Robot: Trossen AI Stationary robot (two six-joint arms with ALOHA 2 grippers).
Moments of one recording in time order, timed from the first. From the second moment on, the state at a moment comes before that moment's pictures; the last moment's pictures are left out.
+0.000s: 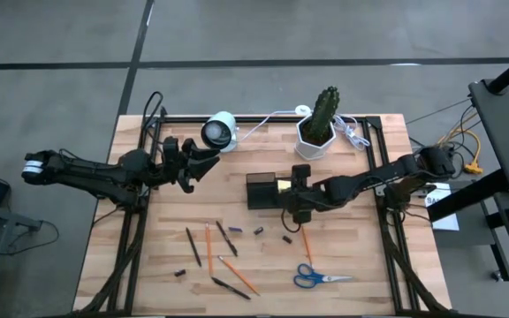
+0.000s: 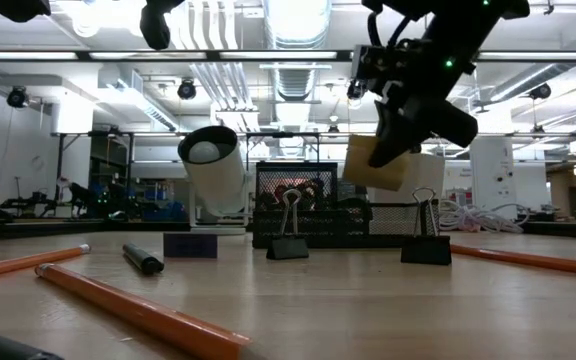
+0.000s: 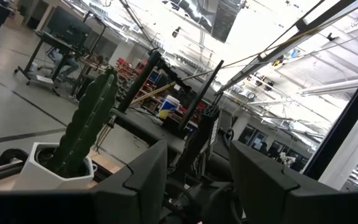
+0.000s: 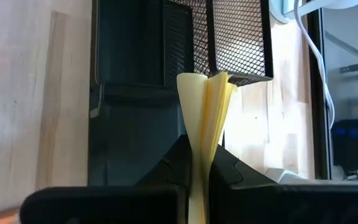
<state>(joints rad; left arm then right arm) -0.05 0.86 0.57 0.62 -0.29 -0.49 0.18 1.60 1.01 -0.53 0.54 -0.07</state>
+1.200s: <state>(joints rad) -0.05 0.86 0.57 0.62 -0.29 -0.49 0.04 1.61 0.92 -0.40 0.31 -0.18</state>
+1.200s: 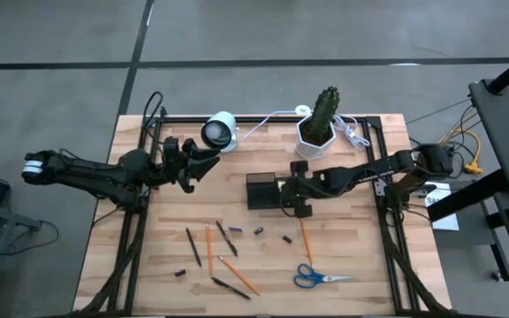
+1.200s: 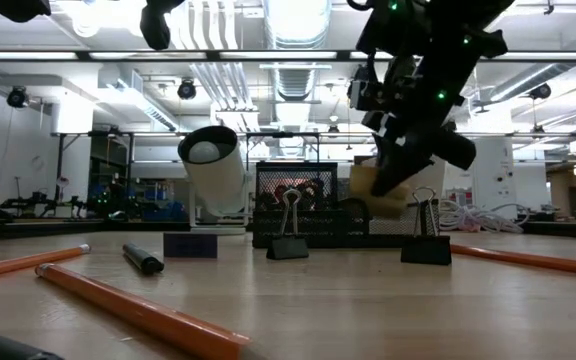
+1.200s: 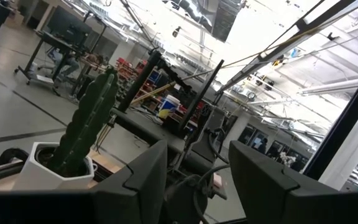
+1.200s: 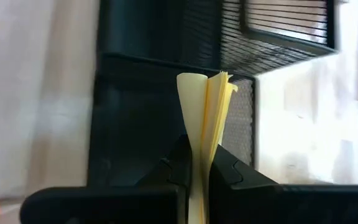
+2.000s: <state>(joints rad) -0.05 0.86 0.56 0.62 -0.29 -0.49 0.04 1.71 0.94 -0.39 0.35 -0.13</state>
